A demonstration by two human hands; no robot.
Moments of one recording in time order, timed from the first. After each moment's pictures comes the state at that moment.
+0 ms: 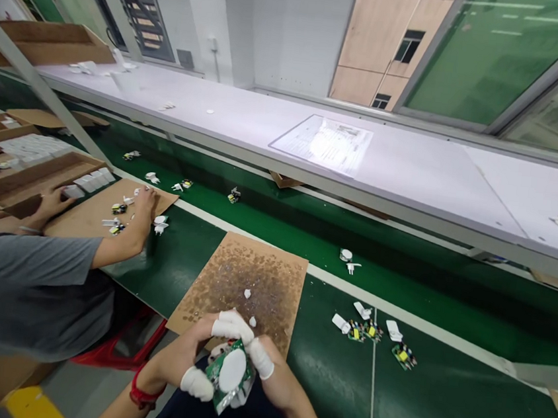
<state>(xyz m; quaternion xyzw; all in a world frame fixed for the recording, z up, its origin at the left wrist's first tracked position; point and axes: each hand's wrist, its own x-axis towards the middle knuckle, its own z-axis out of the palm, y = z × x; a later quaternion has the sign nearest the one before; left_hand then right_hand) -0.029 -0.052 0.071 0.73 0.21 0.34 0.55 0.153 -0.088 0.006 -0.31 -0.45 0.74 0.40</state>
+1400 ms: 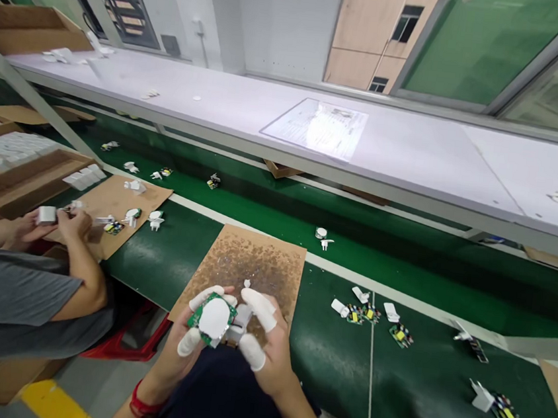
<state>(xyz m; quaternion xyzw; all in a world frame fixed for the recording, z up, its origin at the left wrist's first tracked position) -0.023 -0.086 0.036 0.46 0.36 0.53 0.62 0.149 -0.082 0.031 -0.36 -0.61 0.42 0.57</state>
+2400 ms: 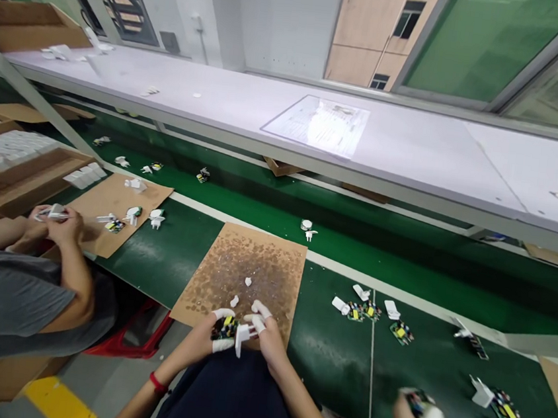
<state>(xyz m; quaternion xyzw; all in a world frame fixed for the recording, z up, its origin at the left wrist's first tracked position) -0.067 -0.081 -0.049 0.63 0.56 0.21 0.50 0.128 -0.079 -0.103 -0.52 -0.39 0.67 0.35</state>
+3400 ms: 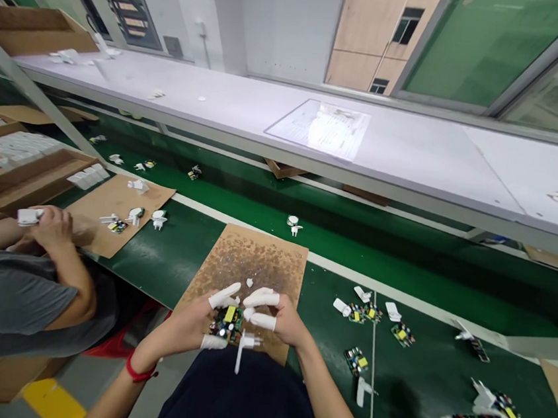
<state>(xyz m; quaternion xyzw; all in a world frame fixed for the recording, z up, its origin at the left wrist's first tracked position) -0.064 -0.055 0.048 0.76 0.47 0.14 0.43 0.168 -0.036 -0.017 -0.26 -0.57 0.63 0.46</state>
